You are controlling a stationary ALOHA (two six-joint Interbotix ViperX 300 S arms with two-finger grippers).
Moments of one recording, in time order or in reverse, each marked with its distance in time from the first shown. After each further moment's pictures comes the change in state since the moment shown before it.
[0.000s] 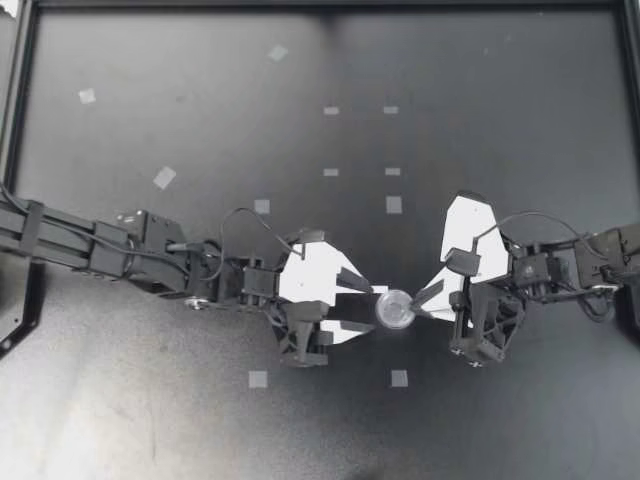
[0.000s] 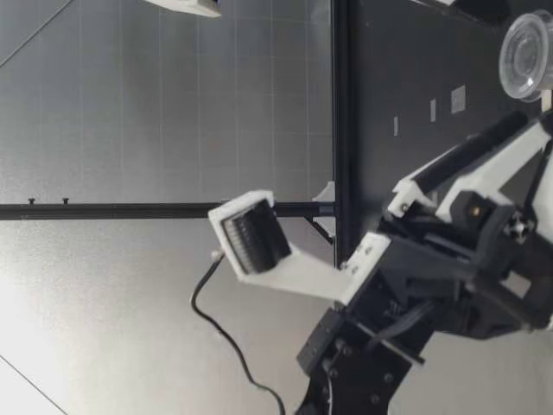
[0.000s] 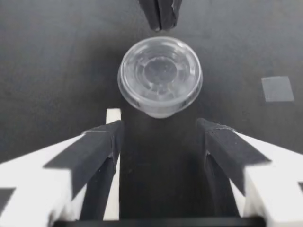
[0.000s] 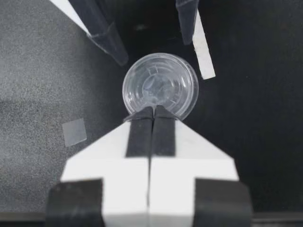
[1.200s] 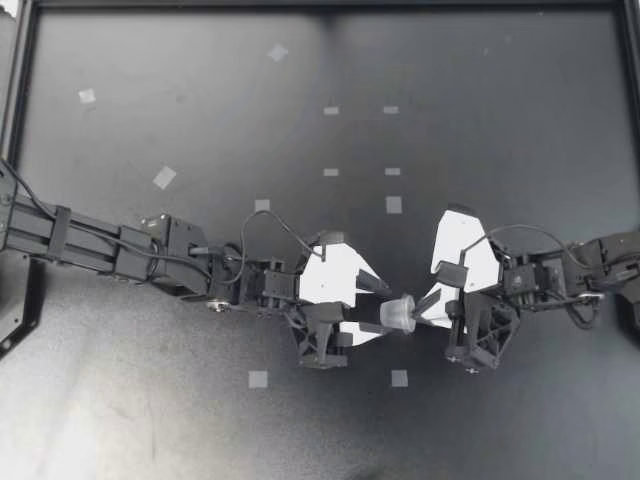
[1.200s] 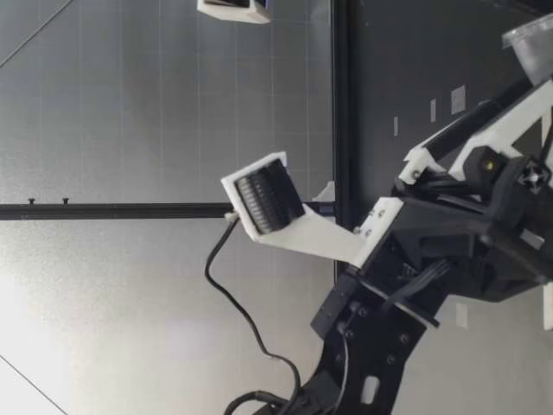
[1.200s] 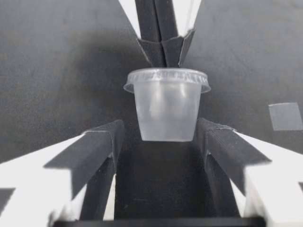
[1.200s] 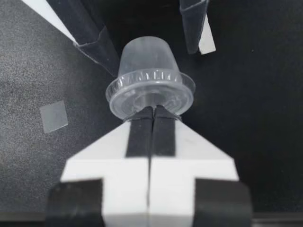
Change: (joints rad) left arm -0.002 0.057 -0.071 0.002 0.003 -0.015; right arm 0.014 0.097 0.000 -0.002 -0.032 0.011
